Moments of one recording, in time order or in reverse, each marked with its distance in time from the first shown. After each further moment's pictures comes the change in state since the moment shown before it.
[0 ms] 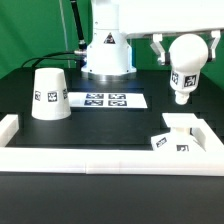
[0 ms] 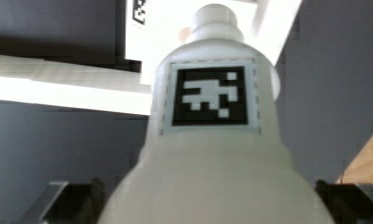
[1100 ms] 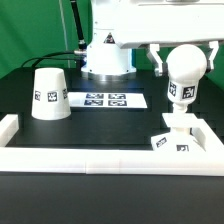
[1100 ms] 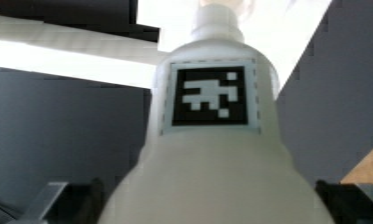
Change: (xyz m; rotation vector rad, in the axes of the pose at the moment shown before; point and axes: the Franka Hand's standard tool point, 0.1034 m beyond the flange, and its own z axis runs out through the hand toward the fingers) arm 0.012 0.012 0.015 -0.014 0.067 -0.035
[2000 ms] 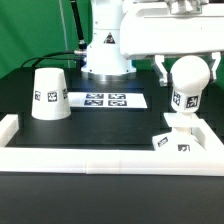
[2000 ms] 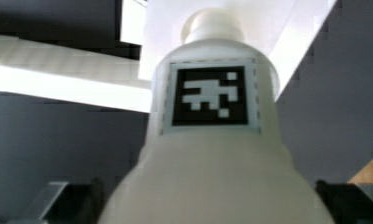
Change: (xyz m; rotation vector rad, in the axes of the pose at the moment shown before) arm -0.015 -0.011 0.014 0.002 0.014 -0.023
